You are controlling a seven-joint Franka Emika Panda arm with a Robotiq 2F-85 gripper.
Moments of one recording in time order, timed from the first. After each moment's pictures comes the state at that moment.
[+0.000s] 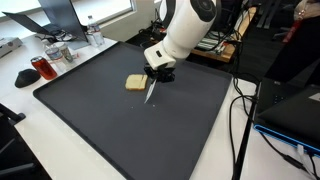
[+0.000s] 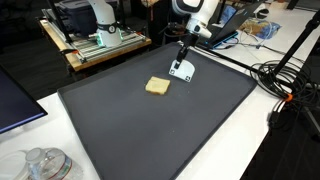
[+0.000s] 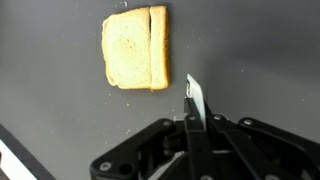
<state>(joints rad) 0.29 0.49 0.04 -1.99 -0.66 2.21 0.39</state>
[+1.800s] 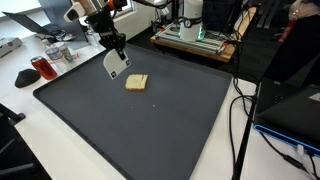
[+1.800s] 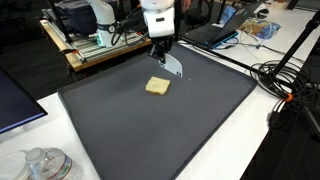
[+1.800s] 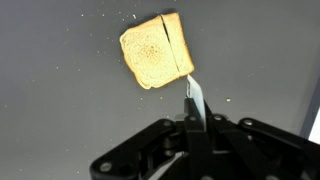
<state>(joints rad) -0.19 0.35 0.03 -1.88 0.24 2.08 -0.44</state>
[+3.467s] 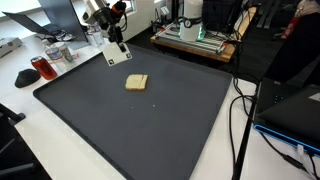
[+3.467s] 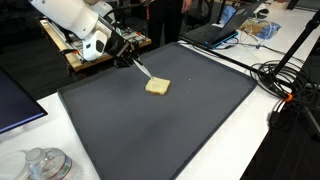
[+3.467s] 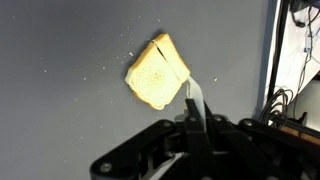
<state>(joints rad) -0.36 0.27 -0.11 -2.15 0.79 2.07 -0.81</state>
